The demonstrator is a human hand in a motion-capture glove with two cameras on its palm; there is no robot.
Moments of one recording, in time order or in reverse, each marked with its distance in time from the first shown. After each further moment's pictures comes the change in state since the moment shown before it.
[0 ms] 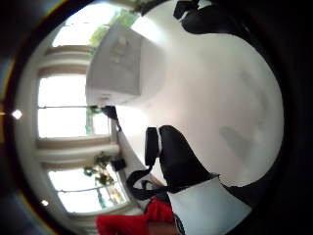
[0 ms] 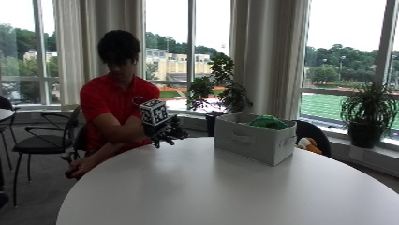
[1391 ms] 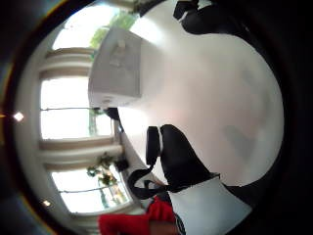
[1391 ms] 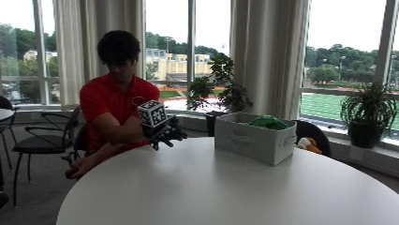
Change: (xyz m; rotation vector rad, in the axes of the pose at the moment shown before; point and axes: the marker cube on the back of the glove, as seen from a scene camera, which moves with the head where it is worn) arm 0.006 -0.001 0.001 -0.008 -0.049 0.013
